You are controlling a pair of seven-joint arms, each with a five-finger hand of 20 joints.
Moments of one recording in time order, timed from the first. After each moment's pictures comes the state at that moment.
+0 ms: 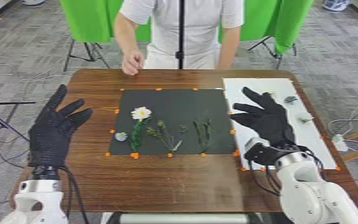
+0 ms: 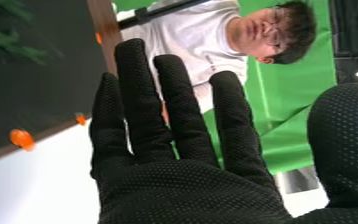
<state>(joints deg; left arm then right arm) 124.0 -63.7 -95.7 -119.7 44.3 3.7 24.1 -111.2 -65.0 85.6 -121.2 -53.8 11.3 5.0</state>
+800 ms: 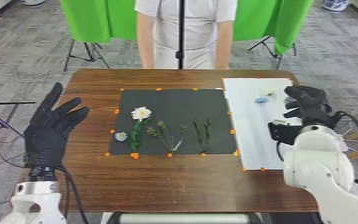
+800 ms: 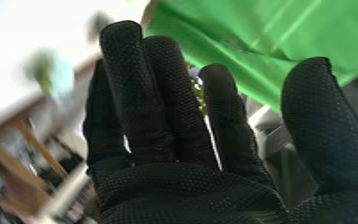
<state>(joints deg) 125.0 -61.7 -95.2 -120.4 43.5 4.8 27.6 -94.3 -50.2 75.3 -118.4 -109.2 33.7 52.8</state>
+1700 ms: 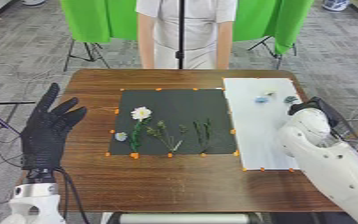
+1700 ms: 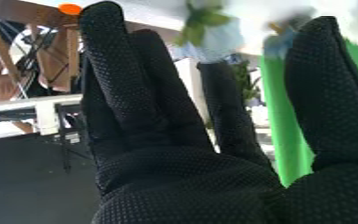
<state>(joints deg) 126.2 -59.0 -94.1 -121.2 40.9 7.0 30.8 -71.1 -48.7 59.6 -93.8 -116.9 -0.4 74.4</state>
